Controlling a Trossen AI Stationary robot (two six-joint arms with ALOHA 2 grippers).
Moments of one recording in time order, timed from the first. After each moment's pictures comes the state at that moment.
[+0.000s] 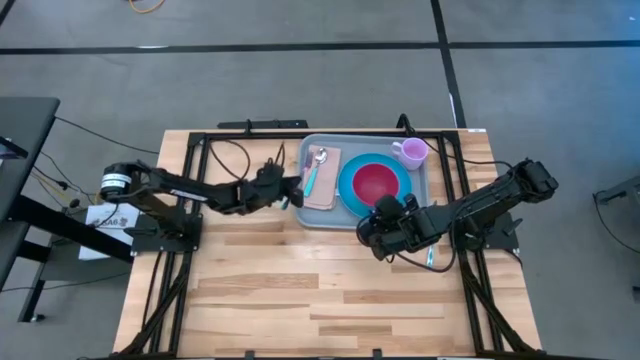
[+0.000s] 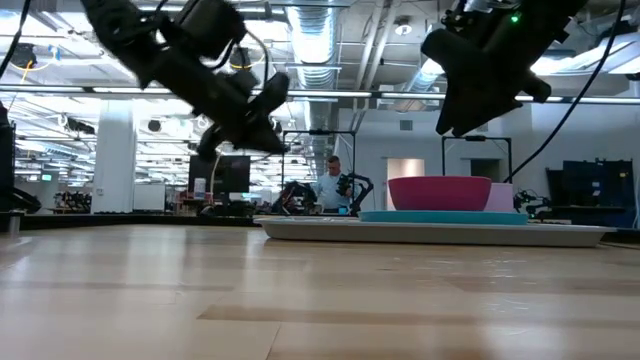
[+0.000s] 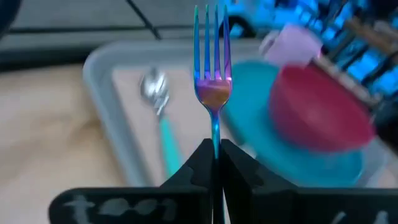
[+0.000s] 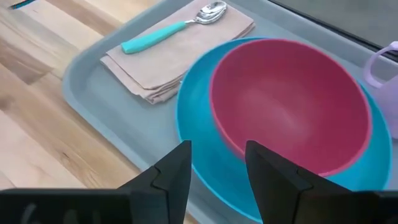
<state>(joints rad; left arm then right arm) 0.13 1.48 0.63 0.40 -0.53 -0.68 0.35 1.48 0.99 -0.82 0.78 1.13</state>
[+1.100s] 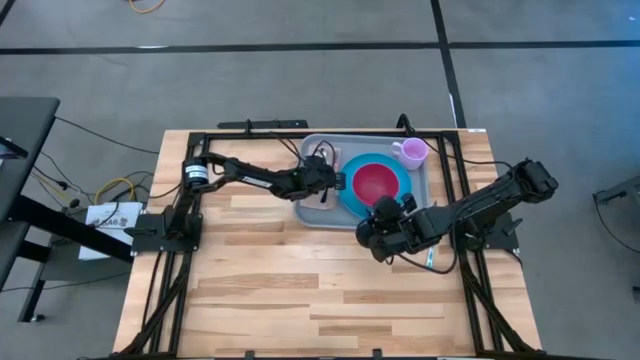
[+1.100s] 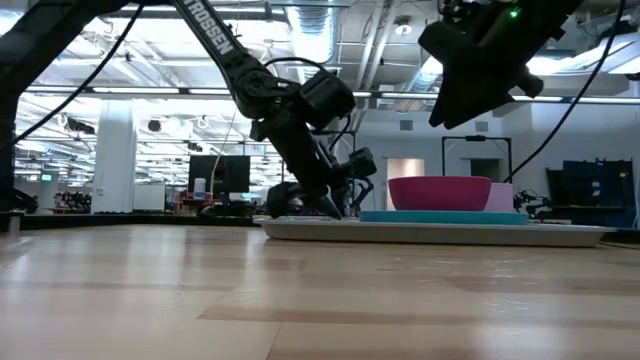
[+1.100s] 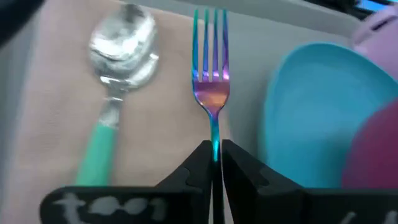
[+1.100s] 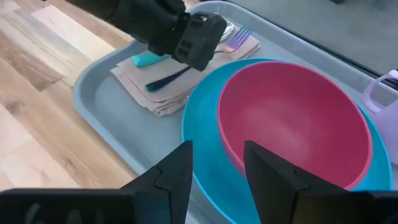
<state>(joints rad) 0.24 2.10 1.24 0.11 -0.49 -1.00 0.36 1.48 0.99 -0.76 0.84 1.05</state>
